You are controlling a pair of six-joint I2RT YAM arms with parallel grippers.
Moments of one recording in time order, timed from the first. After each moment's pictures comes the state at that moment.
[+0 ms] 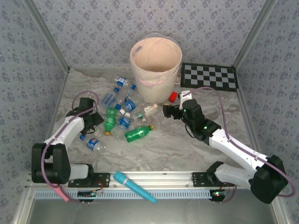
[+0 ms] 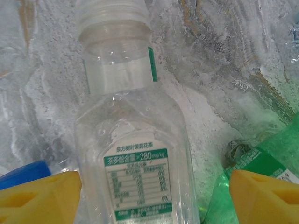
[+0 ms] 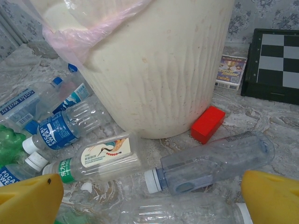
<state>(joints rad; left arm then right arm) -0.08 1.31 0.78 -0.67 -0.15 -0.75 0.65 1.08 0.74 -0.09 0.26 0.30</state>
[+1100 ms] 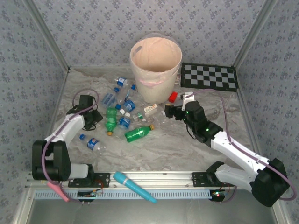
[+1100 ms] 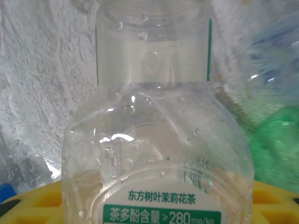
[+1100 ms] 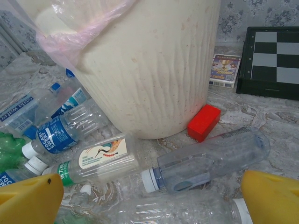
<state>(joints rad) -0.07 1.31 0.82 -0.62 -0.12 -0.75 0.64 1.03 0.69 -0.06 0.25 0.32</state>
